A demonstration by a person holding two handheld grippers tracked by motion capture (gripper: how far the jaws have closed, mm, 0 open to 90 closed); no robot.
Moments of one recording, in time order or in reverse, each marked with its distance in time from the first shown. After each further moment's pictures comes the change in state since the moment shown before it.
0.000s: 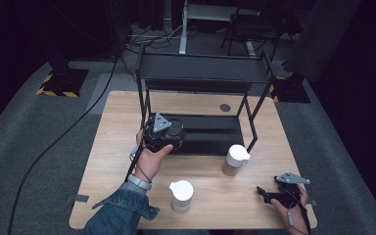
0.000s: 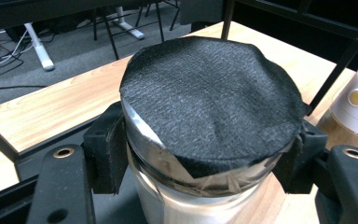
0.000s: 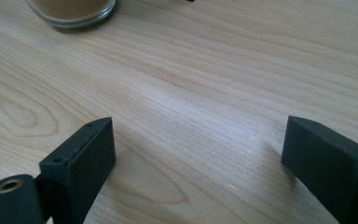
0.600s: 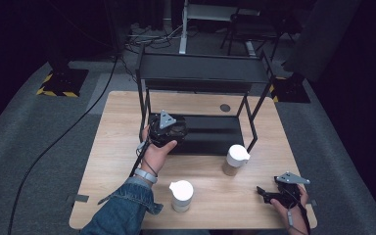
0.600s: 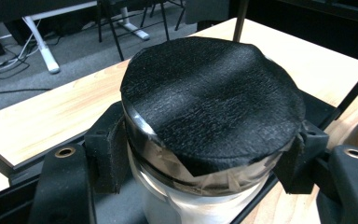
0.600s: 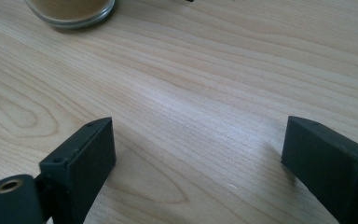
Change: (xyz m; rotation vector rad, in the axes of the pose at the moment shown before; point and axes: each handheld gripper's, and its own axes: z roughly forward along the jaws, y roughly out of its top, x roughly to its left) left arm 0.010 -0.004 0.031 0.002 0.019 0.006; right arm 0.001 0.000 0.000 0.001 -0.004 0.004
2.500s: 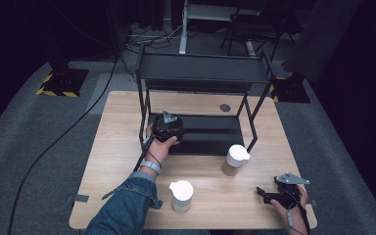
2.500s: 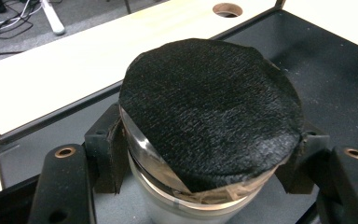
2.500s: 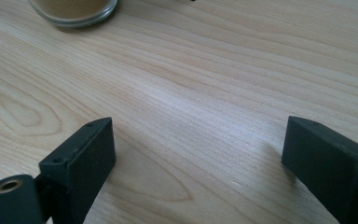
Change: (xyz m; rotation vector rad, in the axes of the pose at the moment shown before) left arm 0.025 -0.022 0.051 0.141 0.049 -0.021; right arm 0.002 -0.001 -0.001 0.000 -0.001 -0.001
